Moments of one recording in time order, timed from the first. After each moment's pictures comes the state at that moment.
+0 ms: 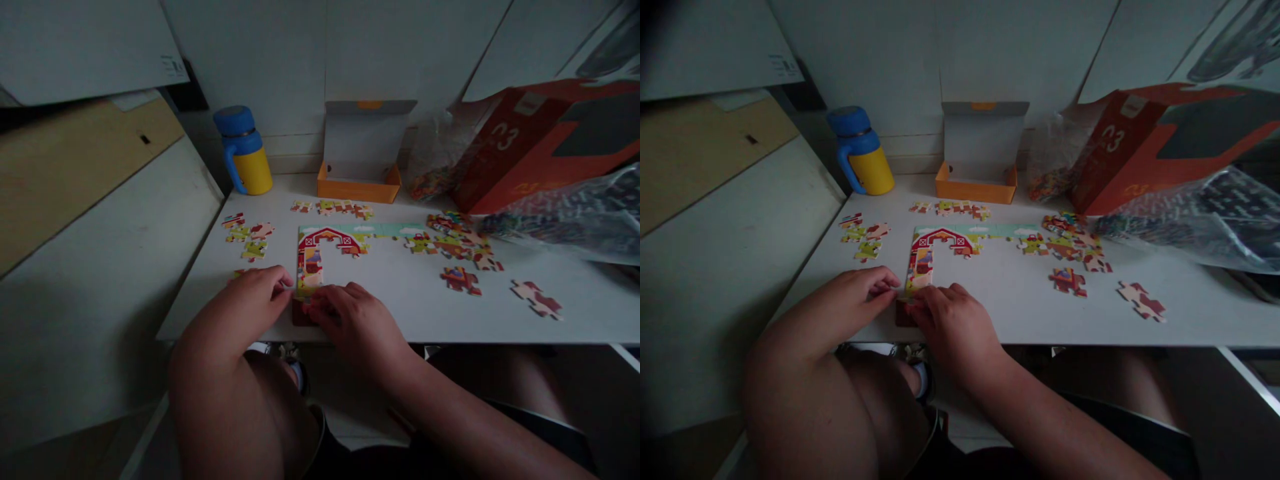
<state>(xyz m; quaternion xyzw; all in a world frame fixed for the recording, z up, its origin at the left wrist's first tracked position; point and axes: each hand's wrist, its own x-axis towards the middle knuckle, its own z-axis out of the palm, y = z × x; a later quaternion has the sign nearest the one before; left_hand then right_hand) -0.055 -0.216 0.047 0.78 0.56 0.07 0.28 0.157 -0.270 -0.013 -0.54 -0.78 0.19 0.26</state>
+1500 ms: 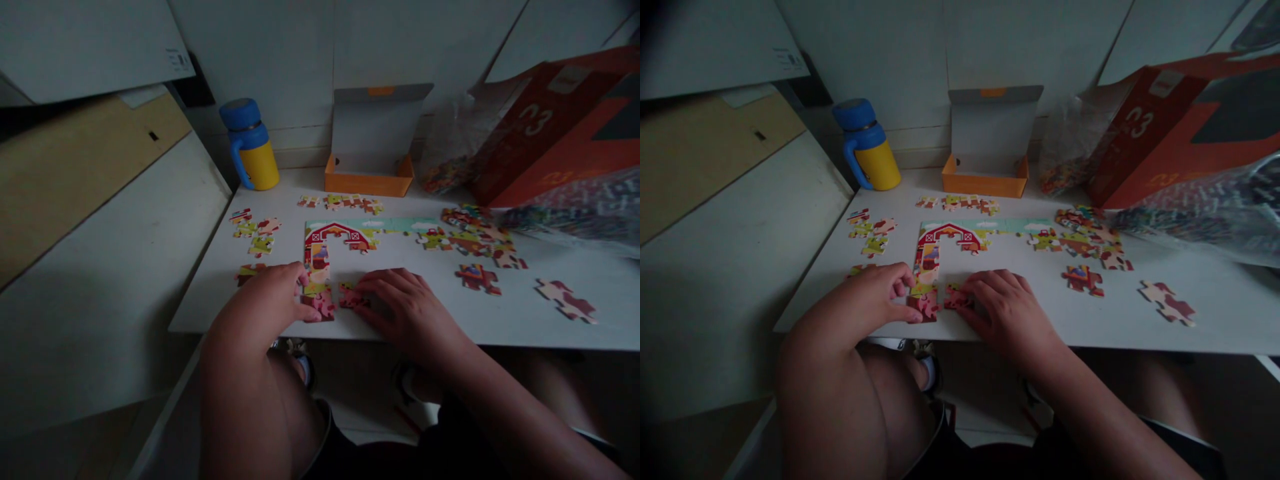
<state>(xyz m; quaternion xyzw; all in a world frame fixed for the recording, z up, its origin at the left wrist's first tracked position) -0.034 -0.213 0.038 0.76 0.59 0.01 0.27 0.229 -0.266 -0.025 -0.48 -0.83 0.09 0.27</state>
